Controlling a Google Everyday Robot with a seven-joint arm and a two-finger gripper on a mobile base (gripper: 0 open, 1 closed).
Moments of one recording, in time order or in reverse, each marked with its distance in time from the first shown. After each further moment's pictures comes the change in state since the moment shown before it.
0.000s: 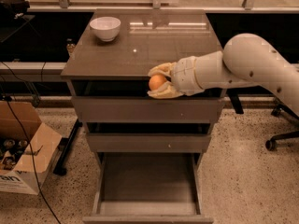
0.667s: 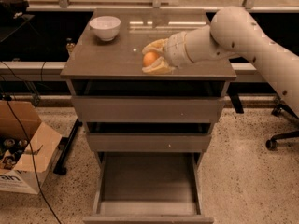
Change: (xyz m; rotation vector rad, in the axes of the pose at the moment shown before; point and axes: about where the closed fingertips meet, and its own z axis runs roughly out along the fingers) arm 0.005 -0.079 0.022 0.017 -0.008 -0.056
